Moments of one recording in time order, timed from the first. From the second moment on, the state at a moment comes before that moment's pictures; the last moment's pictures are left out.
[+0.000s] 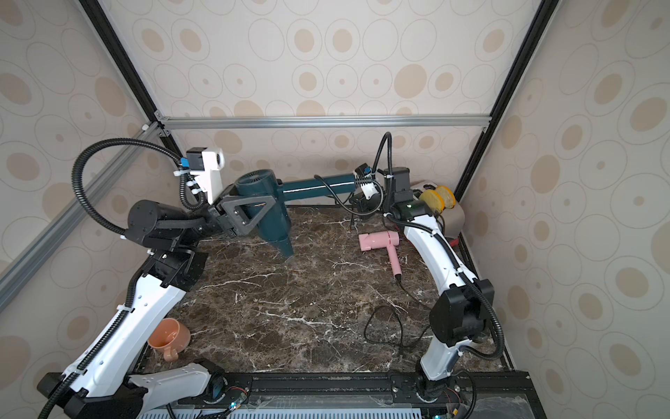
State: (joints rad) left arm -0.45 1.18 1.43 0.43 0.85 -0.86; right arm 0.37 1.68 1.66 -0.46 -0.49 -0.18
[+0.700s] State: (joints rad) left arm -0.26 1.55 1.92 -0.11 0.70 -0.28; right arm 0.67 1.16 1.22 -0.56 -0.42 -0.13
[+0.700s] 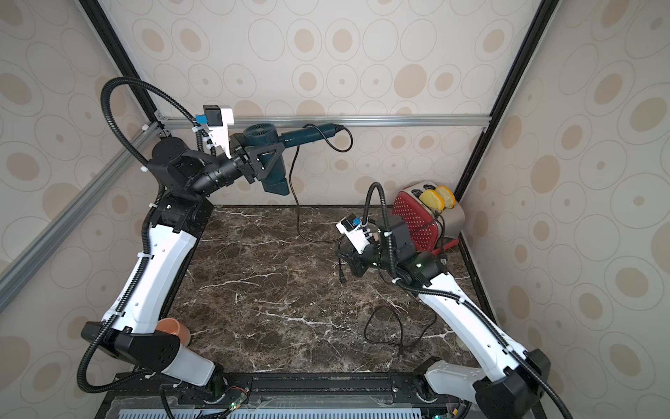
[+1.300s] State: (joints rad) left arm -0.25 1.66 1.77 -0.55 0.45 0.16; right arm 0.95 1.17 1.84 -0.99 -0.20 -0.26
